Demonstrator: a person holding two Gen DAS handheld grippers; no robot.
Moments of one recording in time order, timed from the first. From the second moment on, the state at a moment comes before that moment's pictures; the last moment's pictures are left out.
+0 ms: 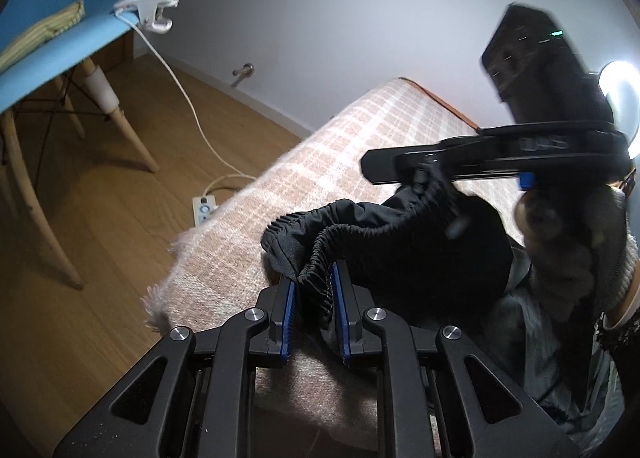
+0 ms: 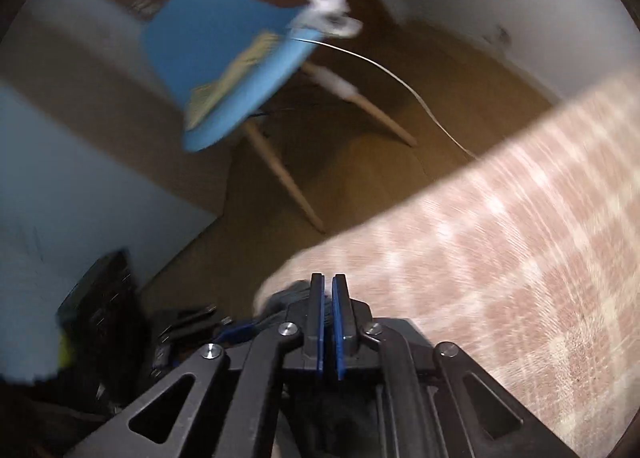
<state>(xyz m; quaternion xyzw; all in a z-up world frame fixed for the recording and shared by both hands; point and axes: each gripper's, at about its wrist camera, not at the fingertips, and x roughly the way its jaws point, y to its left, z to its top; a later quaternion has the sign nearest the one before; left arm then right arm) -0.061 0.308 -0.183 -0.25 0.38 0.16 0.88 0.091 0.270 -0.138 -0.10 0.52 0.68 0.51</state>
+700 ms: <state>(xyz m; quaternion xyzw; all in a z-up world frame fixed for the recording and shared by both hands) -0.065 0.291 -0.178 -0.23 0.38 0.14 0.88 0.111 0.269 -0.152 -0.09 0.57 0.64 0.50</state>
